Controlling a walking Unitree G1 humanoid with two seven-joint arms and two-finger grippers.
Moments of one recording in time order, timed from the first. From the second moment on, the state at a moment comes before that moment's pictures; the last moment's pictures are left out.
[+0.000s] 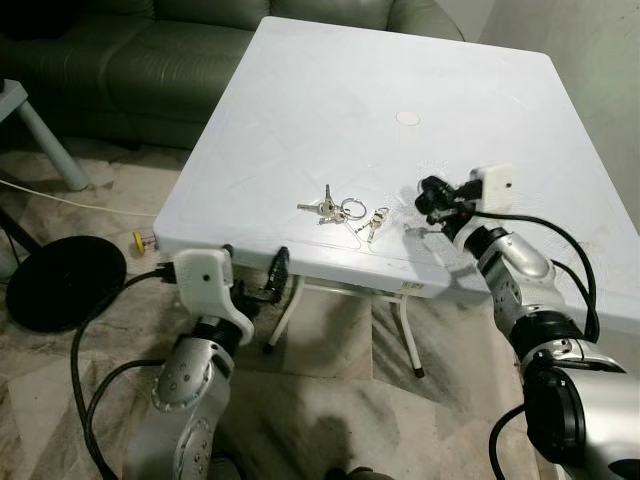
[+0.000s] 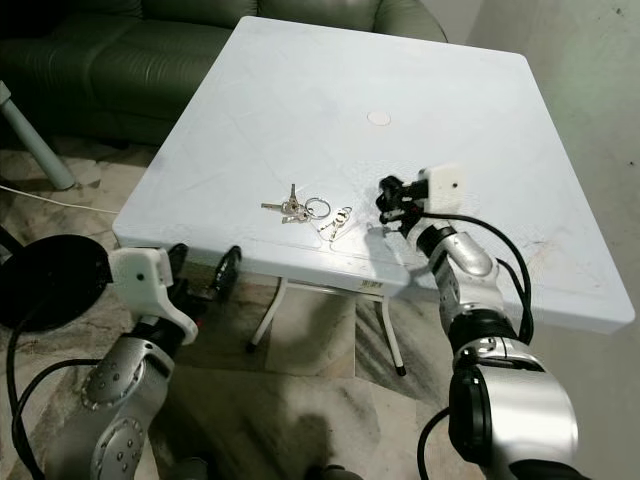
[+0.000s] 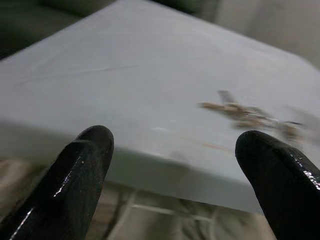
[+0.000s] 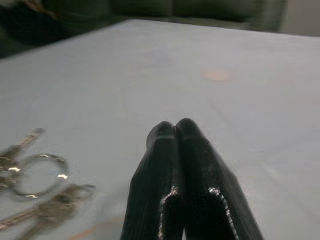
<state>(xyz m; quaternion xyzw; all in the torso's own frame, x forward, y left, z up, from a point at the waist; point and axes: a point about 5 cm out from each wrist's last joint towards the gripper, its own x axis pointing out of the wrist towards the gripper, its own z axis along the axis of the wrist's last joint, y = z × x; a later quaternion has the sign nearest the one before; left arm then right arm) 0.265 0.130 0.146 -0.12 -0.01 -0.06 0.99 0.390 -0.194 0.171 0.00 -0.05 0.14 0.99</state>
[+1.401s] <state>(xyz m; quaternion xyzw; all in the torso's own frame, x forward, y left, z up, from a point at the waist) 0.311 0.165 0.149 -0.11 -0.05 -0.03 0.99 0.313 -0.157 0.170 0.04 -0.14 0.06 0.99</state>
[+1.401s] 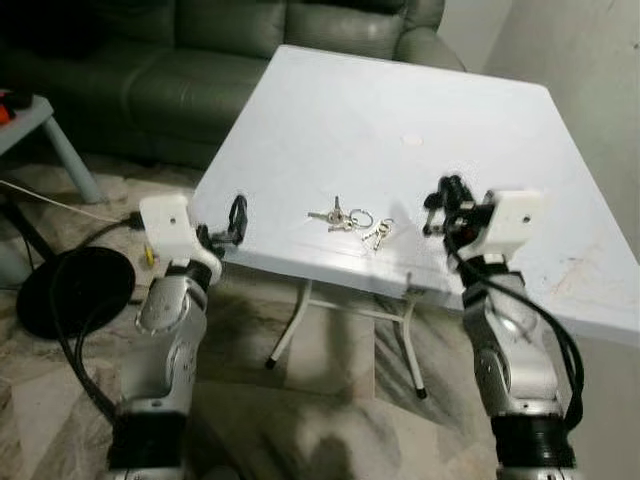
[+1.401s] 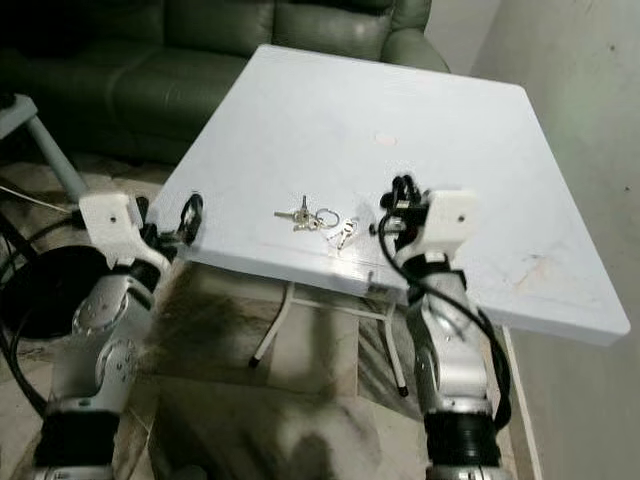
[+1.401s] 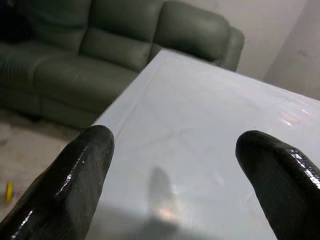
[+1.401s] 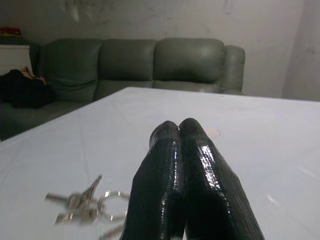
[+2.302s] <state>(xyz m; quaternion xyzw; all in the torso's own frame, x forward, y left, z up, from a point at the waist) 0.326 0.175 0.141 -0.07 -0.07 -0.02 1.00 0.328 -0.168 0.137 -0.03 -0.09 0.07 0.99</state>
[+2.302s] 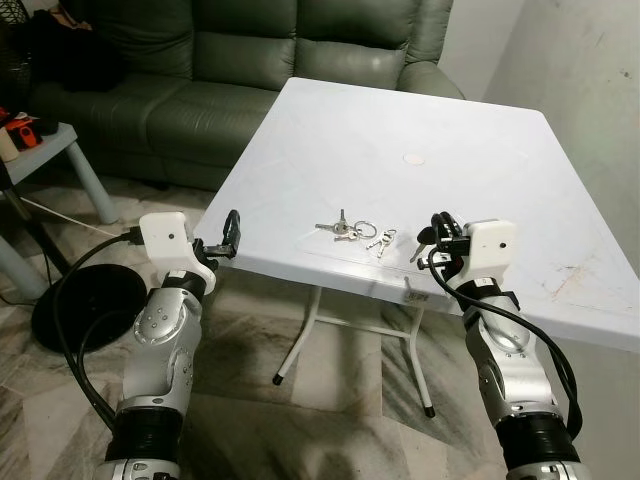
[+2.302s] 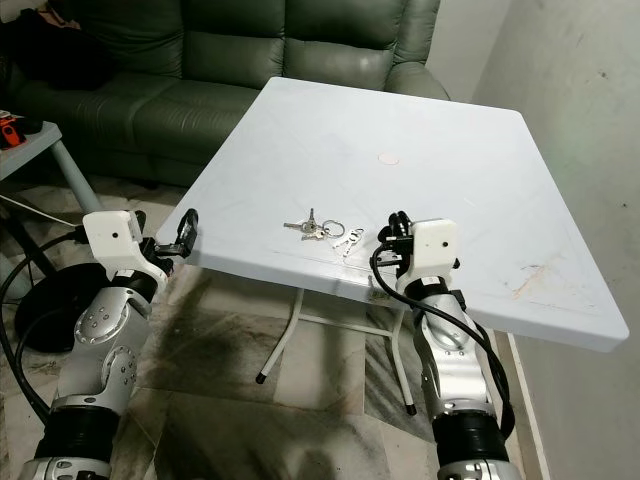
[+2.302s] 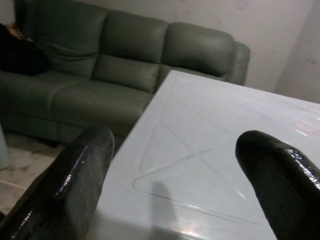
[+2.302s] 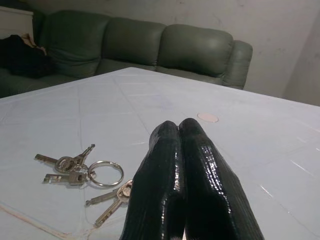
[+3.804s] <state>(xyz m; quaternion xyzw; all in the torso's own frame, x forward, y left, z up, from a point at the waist) 0.329 0.177 0.134 -0.09 -0.05 0.00 0.99 0.327 -0.155 0.133 -0.02 -0.08 0.07 0.99</state>
